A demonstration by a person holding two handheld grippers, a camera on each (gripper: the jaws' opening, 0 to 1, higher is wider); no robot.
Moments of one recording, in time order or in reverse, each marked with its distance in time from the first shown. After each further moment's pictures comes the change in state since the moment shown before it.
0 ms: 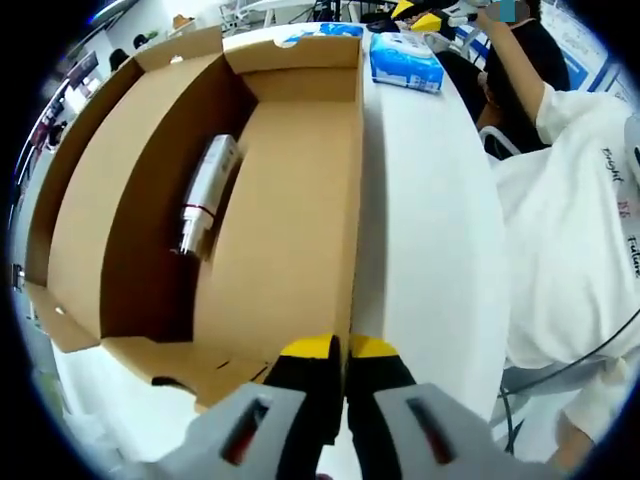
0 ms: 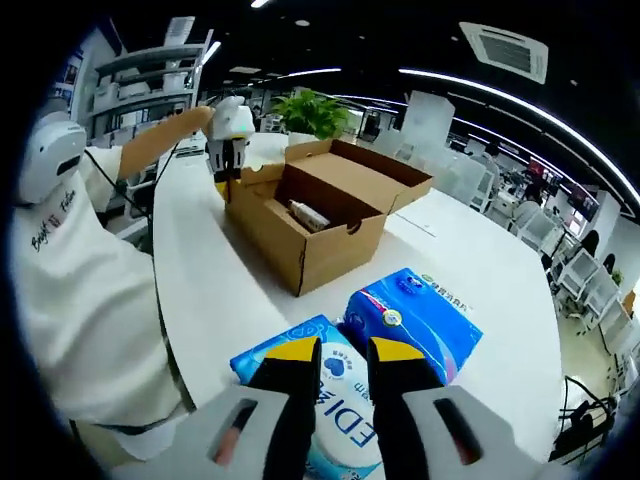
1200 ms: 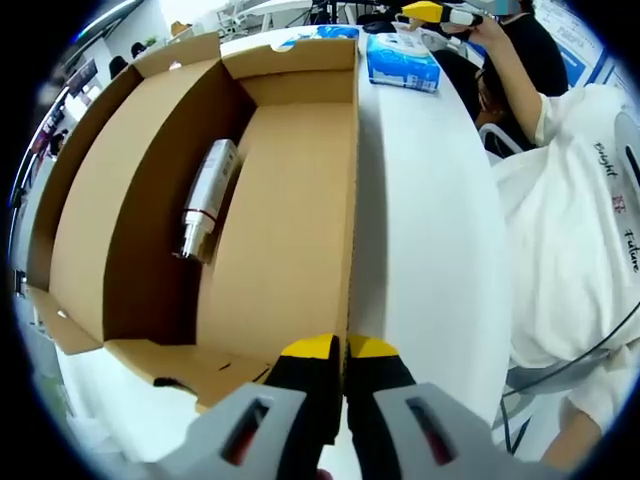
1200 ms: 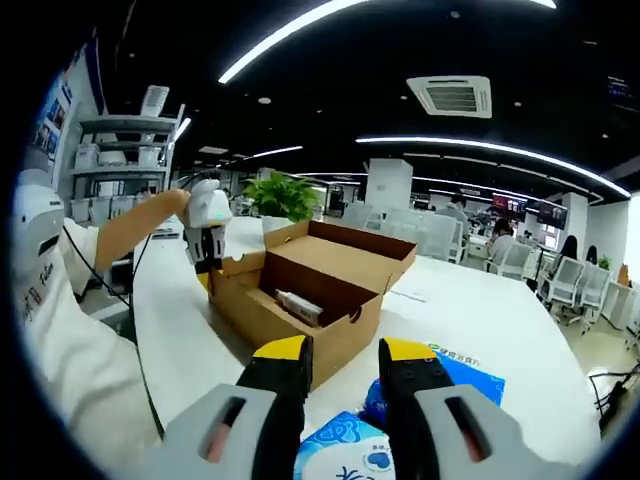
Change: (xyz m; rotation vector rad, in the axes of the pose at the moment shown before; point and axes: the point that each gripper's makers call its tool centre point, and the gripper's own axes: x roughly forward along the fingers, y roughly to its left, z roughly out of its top) left arm 0.001 0.004 0.003 0.018 -0.013 0.010; right arm 0.025 0.015 0.067 0.072 -0.291 -0.106
